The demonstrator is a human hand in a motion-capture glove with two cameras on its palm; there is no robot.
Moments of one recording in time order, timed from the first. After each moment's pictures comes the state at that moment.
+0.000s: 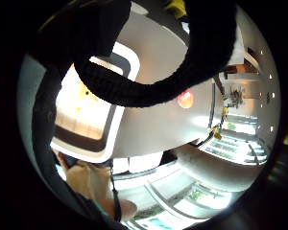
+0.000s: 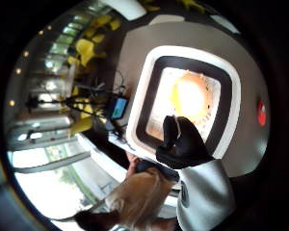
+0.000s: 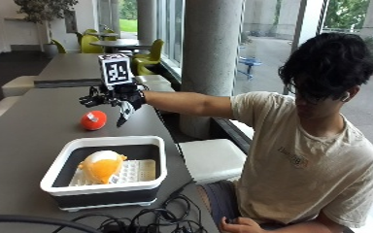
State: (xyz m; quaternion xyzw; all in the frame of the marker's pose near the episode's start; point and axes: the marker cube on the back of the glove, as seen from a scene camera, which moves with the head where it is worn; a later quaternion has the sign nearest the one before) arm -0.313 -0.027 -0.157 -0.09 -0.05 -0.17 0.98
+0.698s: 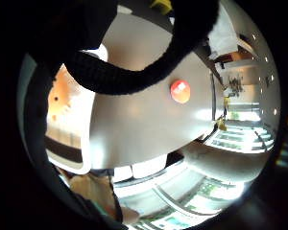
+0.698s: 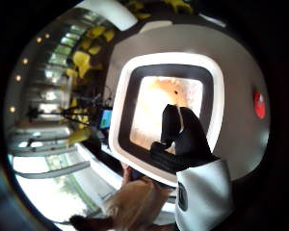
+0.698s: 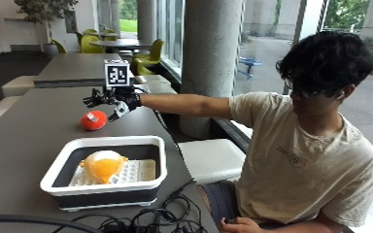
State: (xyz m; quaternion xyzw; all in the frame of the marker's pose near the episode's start) arm -0.227 -0.044 -0.111 -0.05 -0.10 -0.11 0.99
